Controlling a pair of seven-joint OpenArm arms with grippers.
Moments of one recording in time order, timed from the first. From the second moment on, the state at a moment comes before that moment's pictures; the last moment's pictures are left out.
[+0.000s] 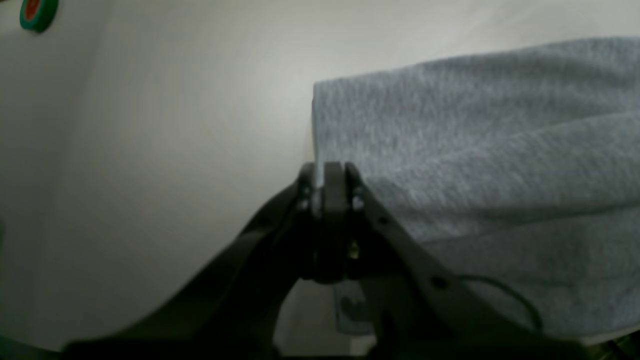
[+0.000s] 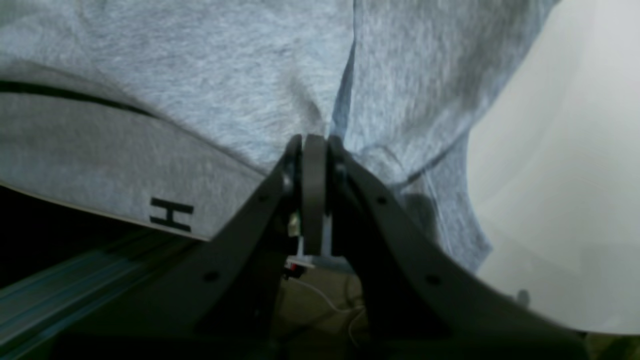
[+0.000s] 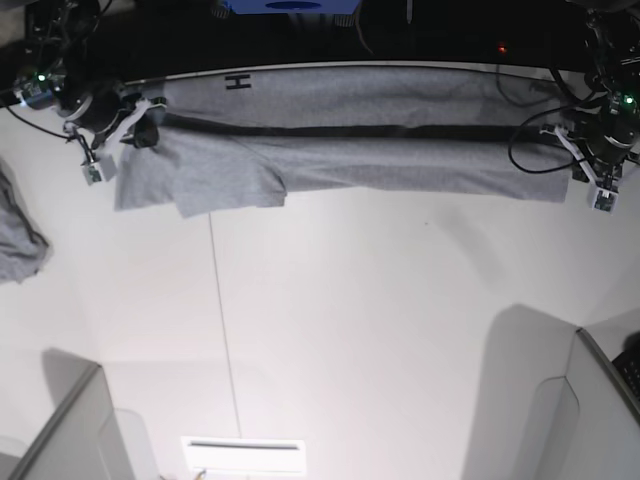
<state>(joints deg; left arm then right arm) 24.6 -26.2 -32.8 109.2 -21.0 -25.9 59.1 -25.6 14.7 22.5 110.0 37.8 23.9 -66.0</state>
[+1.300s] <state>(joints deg) 32.3 -23.2 -39.8 106.4 -21.2 -25.7 59.2 -21.7 15.0 22.3 109.1 37.8 23.9 -67.6</state>
